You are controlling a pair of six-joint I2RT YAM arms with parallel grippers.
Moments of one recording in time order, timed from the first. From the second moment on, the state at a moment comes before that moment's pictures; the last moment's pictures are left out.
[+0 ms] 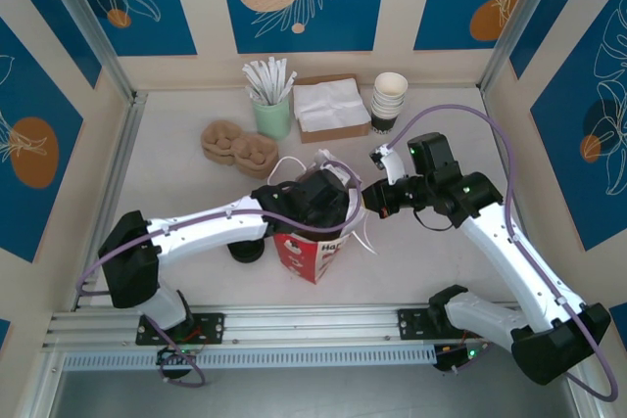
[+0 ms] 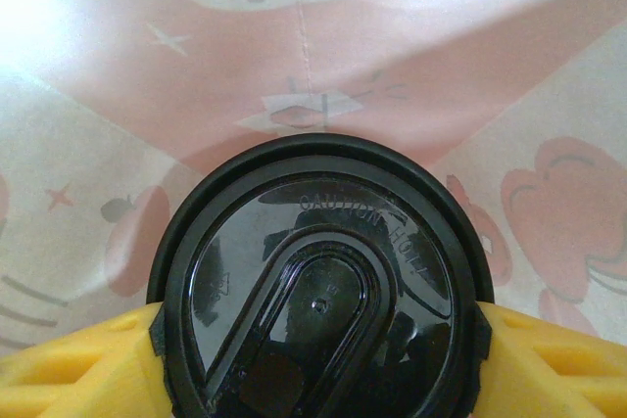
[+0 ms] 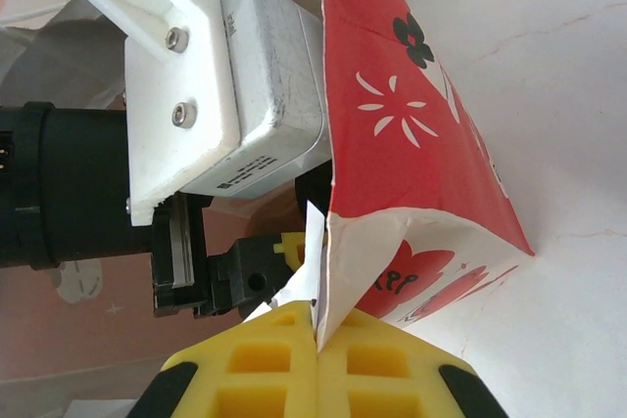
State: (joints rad) left arm -1.06 1.60 1.24 -0.53 -0.28 -0.30; right arm 0.44 1.04 1.09 -0.91 -0.51 0.12
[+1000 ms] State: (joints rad) left arm -1.01 1.67 1.27 -0.53 -0.22 -0.36; right arm 0.44 1.05 1.07 -0.86 -0.49 0.11
